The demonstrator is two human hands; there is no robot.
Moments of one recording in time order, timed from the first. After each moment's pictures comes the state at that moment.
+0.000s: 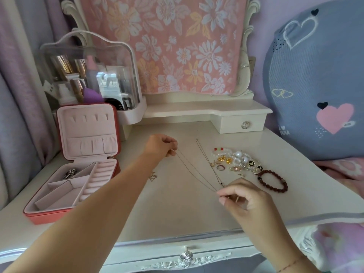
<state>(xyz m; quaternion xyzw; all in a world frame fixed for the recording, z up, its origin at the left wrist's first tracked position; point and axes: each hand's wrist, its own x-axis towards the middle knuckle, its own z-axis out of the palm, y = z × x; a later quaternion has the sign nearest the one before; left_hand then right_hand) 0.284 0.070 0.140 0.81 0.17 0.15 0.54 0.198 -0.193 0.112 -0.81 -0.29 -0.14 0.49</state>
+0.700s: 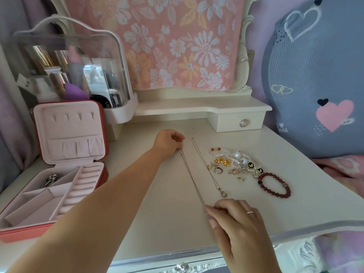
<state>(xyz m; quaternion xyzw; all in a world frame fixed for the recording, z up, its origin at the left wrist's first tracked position) 0.348 0.062 0.119 0.86 0.12 0.15 0.48 0.202 -0.180 0.066 -0.82 -0.35 -0.36 0.26</state>
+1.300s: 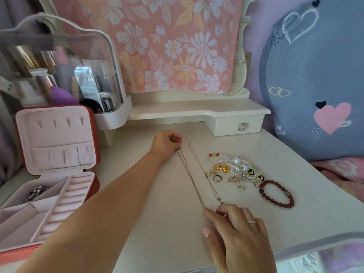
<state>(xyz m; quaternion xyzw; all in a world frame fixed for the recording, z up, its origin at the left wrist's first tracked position) 0.378 0.071 0.109 0.84 0.07 0.17 0.51 0.209 -0.166 0.066 -0.85 -0.28 -0.38 0.22</state>
